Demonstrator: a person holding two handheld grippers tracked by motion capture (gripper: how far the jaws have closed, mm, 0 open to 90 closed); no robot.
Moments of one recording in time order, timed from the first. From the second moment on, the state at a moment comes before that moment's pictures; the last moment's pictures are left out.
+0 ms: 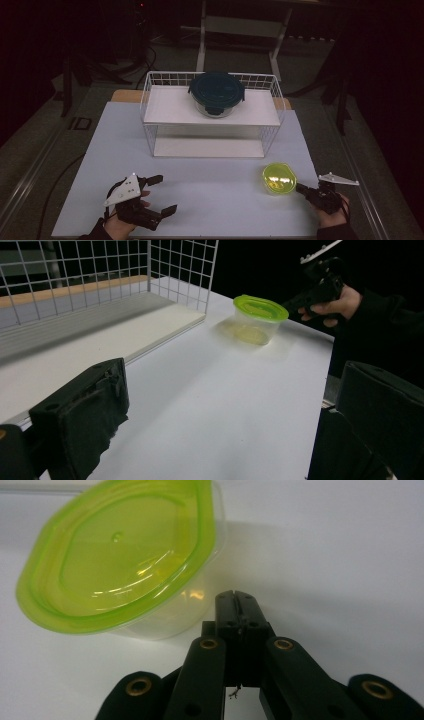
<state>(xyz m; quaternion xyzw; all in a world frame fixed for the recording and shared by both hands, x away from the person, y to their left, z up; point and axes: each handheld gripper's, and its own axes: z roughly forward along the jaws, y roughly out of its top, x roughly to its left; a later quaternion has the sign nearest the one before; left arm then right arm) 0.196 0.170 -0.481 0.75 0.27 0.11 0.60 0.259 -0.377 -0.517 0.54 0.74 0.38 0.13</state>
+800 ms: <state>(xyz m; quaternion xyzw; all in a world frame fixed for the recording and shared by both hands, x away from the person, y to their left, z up) 0.196 0.169 -0.484 0.75 0.26 0.11 0.59 0.281 -0.344 -0.527 0.52 0.76 0.37 0.11</state>
